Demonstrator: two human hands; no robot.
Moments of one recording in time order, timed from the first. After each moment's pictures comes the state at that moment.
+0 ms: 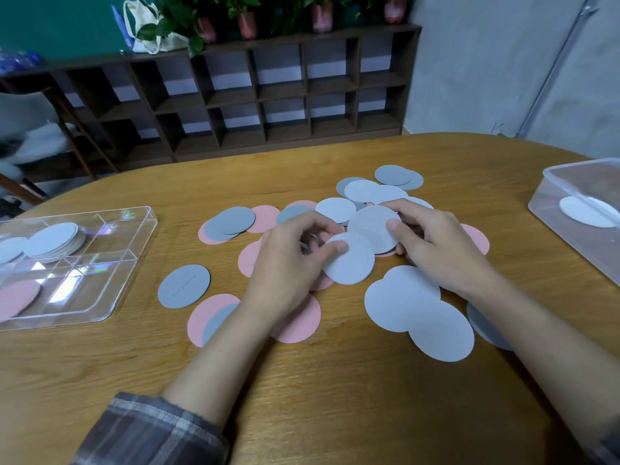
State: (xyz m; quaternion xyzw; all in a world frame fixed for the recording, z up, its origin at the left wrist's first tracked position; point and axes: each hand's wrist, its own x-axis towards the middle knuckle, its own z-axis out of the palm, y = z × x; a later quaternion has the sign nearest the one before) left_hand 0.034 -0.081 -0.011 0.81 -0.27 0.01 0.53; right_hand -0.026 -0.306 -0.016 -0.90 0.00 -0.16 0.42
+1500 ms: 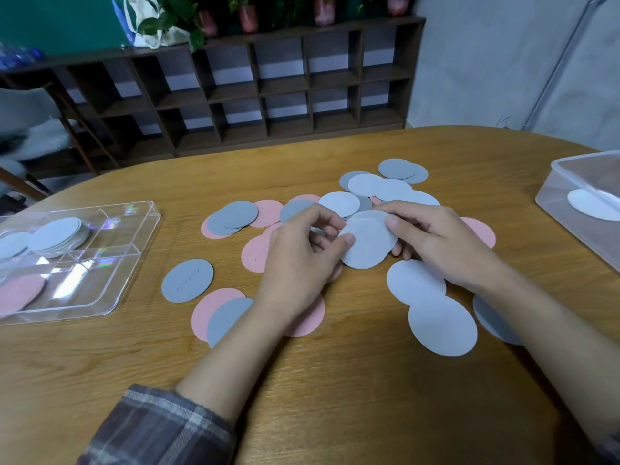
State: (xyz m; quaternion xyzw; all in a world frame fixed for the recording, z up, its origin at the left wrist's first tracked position) left_hand 0.025 -0.090 -0.014 0.79 -0.23 0.00 0.56; right_hand -0.028 -0.305 -0.013 -0.88 -0.02 -0.10 0.46
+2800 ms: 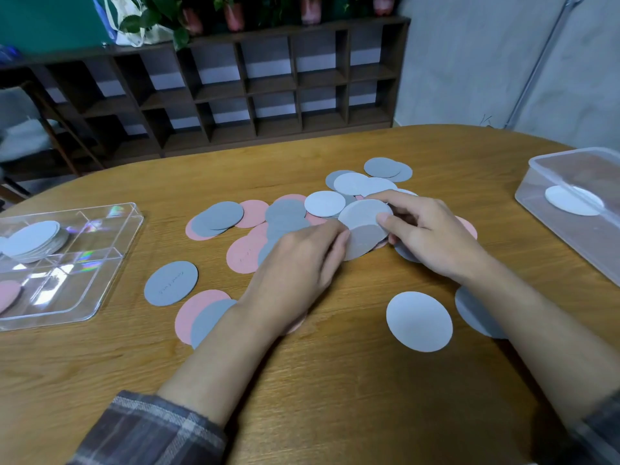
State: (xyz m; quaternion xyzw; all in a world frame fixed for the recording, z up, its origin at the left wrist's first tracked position) left_hand 0.020 -0.091 -0.017 0.84 -0.42 0.14 0.32; right_hand -0.029 -0.306 -0.003 -0.89 0.00 -0.13 0.45
